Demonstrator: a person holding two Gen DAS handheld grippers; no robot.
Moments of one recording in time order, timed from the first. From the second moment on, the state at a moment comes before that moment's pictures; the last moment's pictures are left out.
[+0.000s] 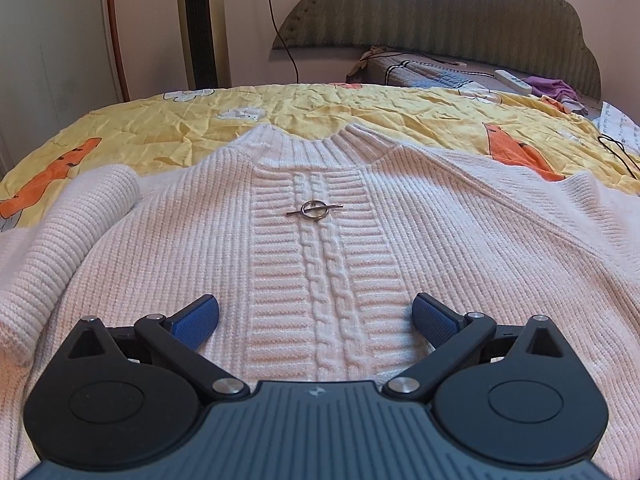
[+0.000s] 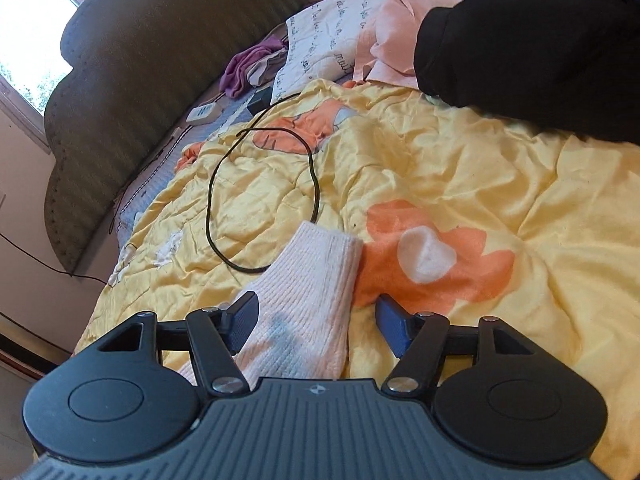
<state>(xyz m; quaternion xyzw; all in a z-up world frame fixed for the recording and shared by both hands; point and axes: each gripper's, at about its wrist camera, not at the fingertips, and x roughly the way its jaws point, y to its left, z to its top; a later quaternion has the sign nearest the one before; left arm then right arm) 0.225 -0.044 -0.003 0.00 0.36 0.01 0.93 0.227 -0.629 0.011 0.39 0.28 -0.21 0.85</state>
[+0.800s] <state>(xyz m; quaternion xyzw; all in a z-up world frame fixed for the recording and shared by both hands) 0.210 0.037 0.046 -0.37 0.30 -0.16 0.86 0.224 -0.413 0.088 0.36 0.20 0.11 0.90</state>
